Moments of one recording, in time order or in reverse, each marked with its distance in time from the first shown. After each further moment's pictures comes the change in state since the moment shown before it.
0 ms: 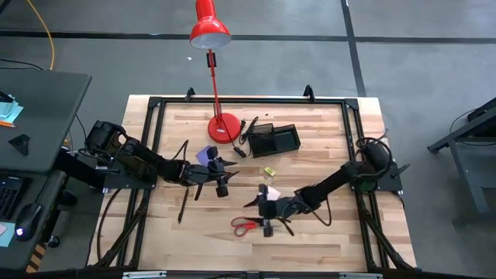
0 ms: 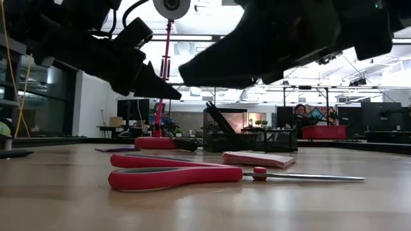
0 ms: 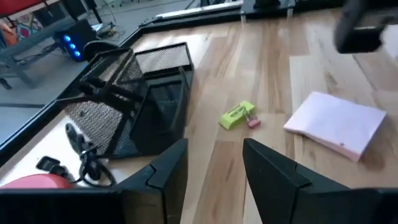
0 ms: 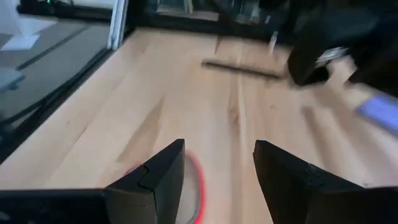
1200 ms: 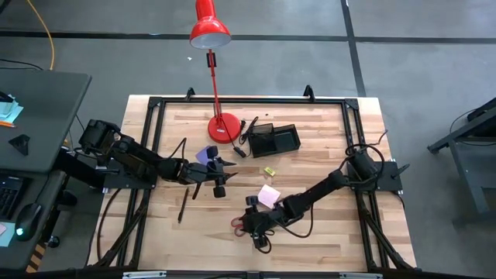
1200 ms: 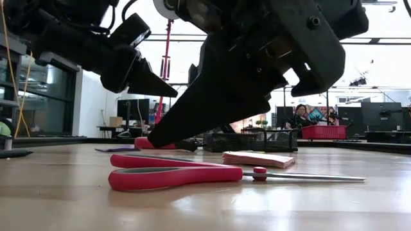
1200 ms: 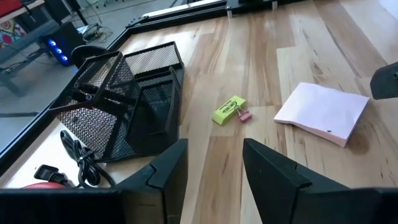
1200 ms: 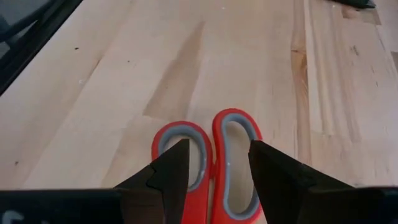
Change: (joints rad) left arm 0.001 -0.062 0.000 -0.089 0.062 0.049; right arm 0.012 0.160 0.351 -0.529 -0.099 0.035
